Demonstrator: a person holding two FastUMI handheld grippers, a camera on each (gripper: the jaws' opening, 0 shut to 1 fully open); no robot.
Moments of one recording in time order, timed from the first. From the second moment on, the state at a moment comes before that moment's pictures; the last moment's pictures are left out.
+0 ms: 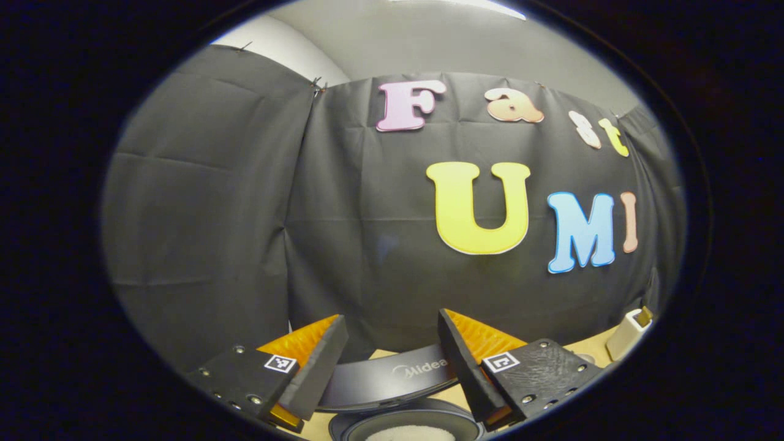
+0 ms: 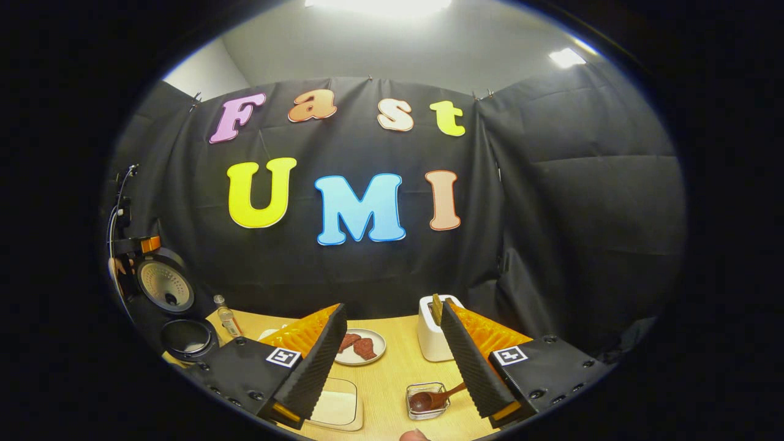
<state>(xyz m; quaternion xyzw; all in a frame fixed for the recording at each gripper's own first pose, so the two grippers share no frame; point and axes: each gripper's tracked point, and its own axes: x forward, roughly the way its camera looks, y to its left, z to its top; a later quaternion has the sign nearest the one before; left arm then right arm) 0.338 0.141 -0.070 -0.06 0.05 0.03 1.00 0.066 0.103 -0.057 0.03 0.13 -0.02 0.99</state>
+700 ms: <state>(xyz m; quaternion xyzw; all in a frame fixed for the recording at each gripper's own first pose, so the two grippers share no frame) 0.249 0.091 -0.106 -0.07 0.10 0.01 0.99 0.035 0.084 -0.051 0.02 0.12 0.03 0.99</state>
